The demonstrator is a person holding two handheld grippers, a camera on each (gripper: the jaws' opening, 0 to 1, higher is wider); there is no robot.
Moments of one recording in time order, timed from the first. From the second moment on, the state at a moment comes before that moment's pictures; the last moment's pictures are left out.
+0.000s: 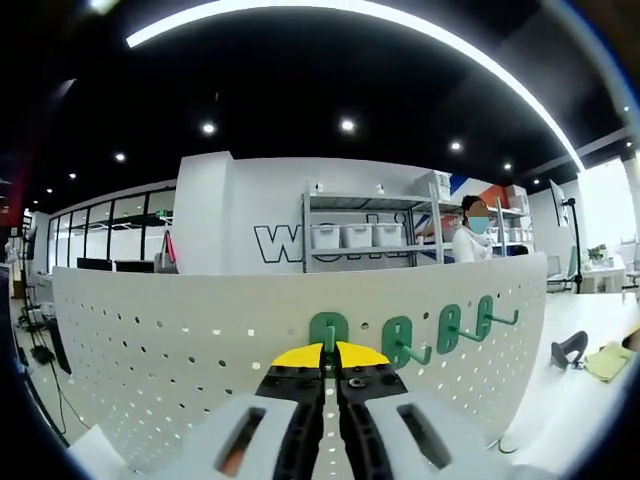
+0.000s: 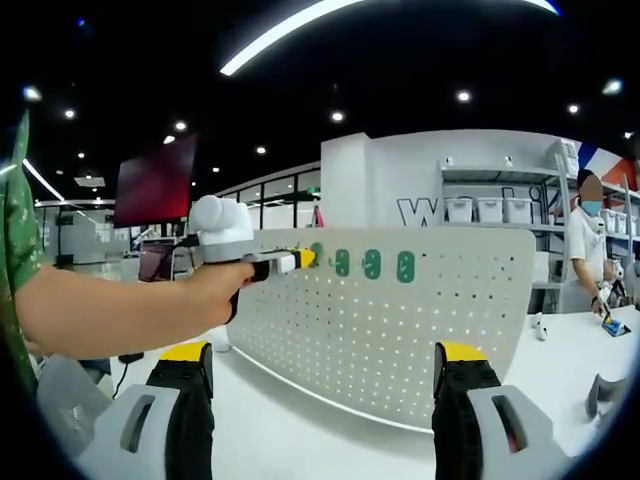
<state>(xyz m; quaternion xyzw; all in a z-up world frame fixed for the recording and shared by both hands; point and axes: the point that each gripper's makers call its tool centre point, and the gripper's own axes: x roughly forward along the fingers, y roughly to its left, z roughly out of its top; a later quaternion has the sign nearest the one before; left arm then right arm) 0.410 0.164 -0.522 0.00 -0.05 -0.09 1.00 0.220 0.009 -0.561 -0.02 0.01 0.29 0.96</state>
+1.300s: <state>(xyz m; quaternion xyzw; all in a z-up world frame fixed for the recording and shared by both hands) 0.417 0.162 -0.530 0.00 -0.03 -0.09 1.00 0.222 0.007 -0.566 -0.02 0.02 0.29 0.96</state>
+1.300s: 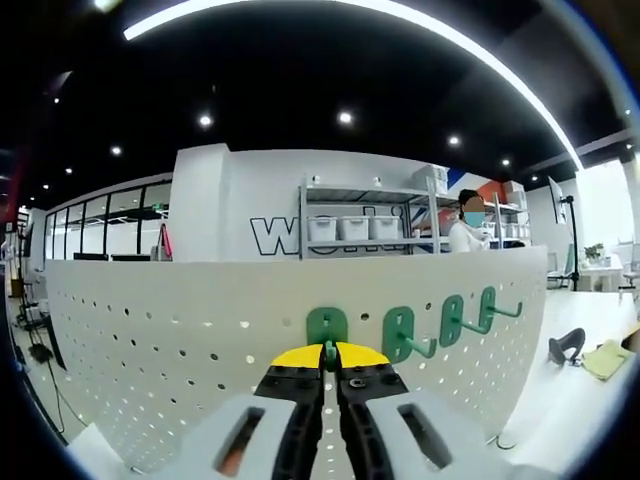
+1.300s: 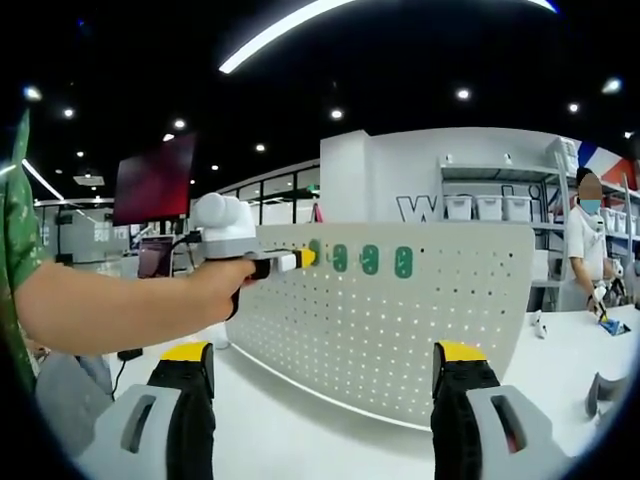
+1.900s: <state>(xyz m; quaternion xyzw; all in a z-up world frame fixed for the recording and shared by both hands) 0.411 0.161 -0.516 0.02 -0.06 -0.09 0.99 0.222 0.007 -0.569 -0.02 0.02 0.29 0.96</state>
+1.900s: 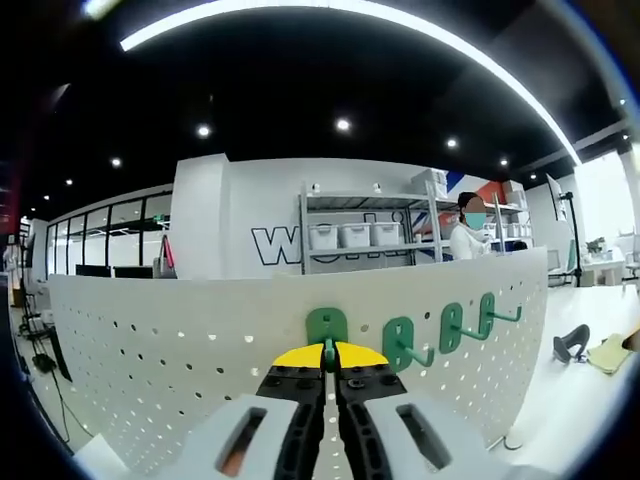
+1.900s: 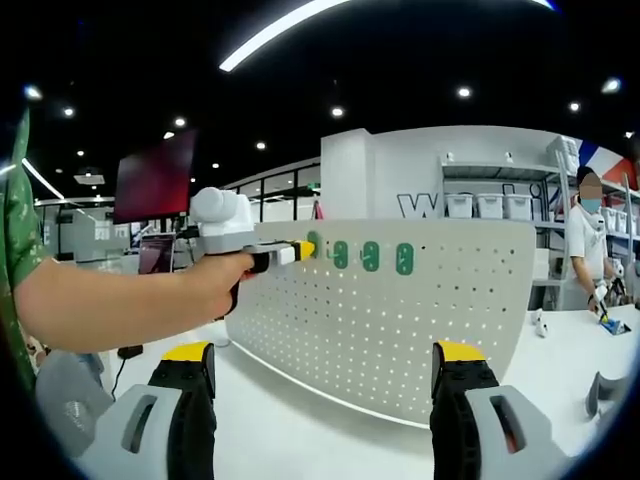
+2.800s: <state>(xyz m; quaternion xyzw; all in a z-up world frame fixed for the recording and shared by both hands) 0.415 0.162 -0.522 0.03 -0.05 -0.08 1.00 0.221 0.007 -0.567 -0.02 0.02 0.29 0.96</state>
